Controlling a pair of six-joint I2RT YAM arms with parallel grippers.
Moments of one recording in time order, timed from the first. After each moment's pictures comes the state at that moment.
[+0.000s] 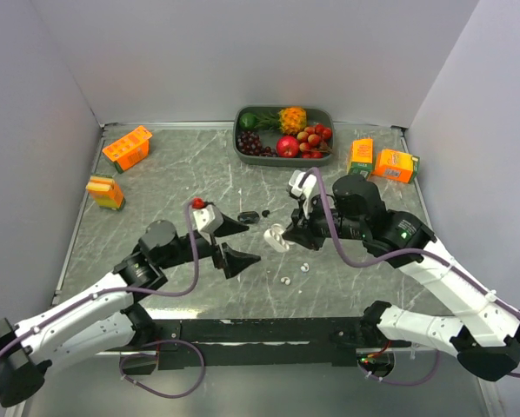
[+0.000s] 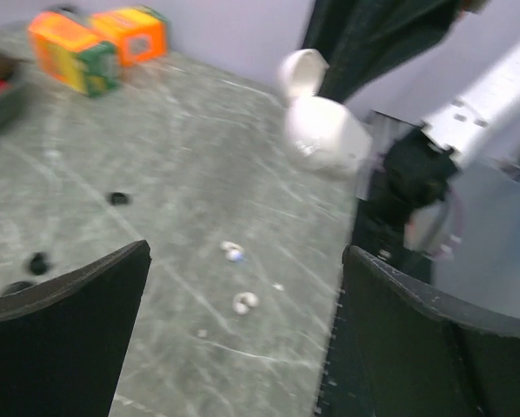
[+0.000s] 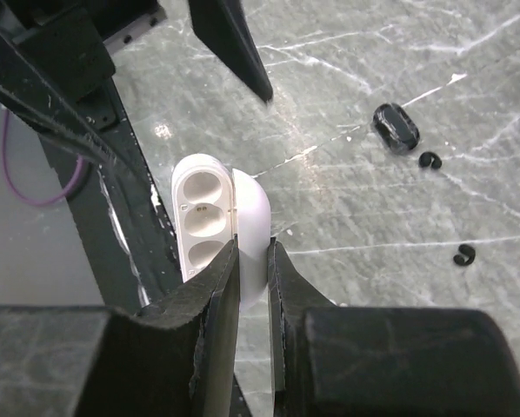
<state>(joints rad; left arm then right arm) -0.82 0.79 0.52 0.29 0.40 -0.20 0.80 0.99 1.23 -0.78 -0.32 -0.09</state>
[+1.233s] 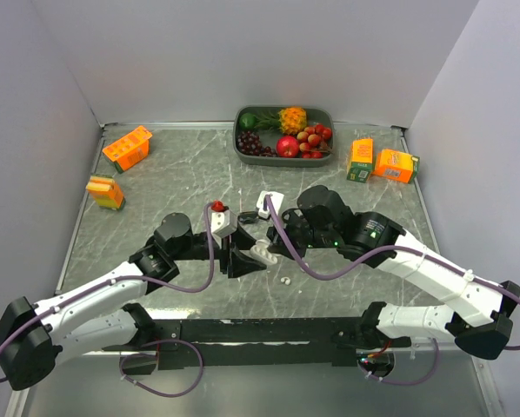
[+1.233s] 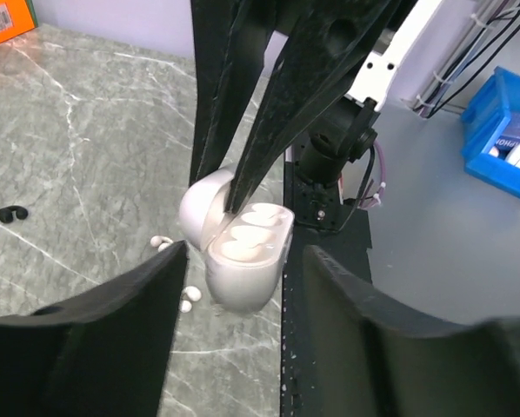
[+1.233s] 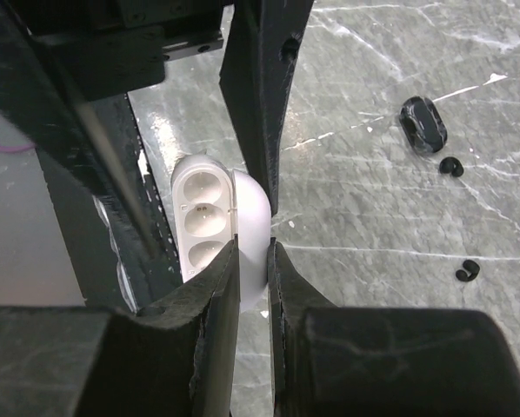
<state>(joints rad) -0.81 0.96 0.56 0.38 0.71 -0.20 0.98 1.10 1.23 -0.77 -0.20 -0.17</state>
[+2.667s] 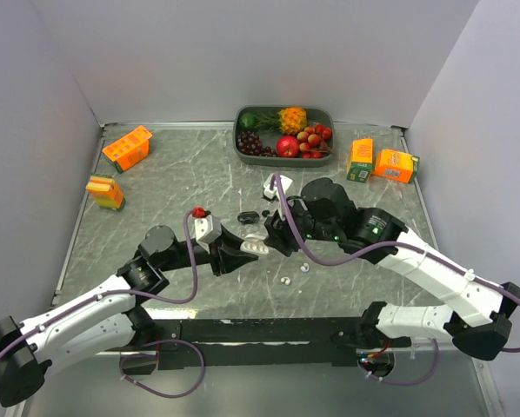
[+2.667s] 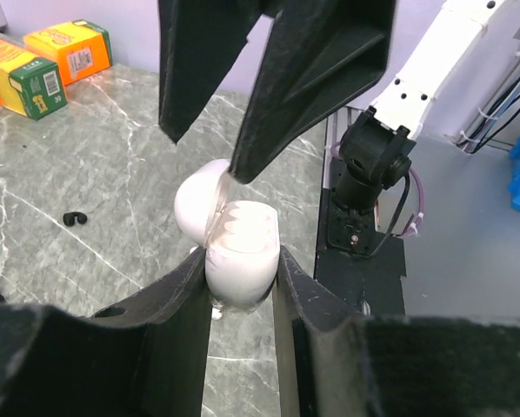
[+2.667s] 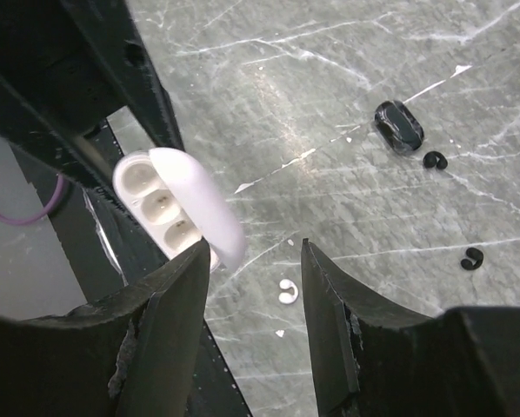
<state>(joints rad) -0.81 0.81 0.46 0.42 0.57 -0.20 0.95 1.11 1.26 -0.72 -0.14 -0.02</state>
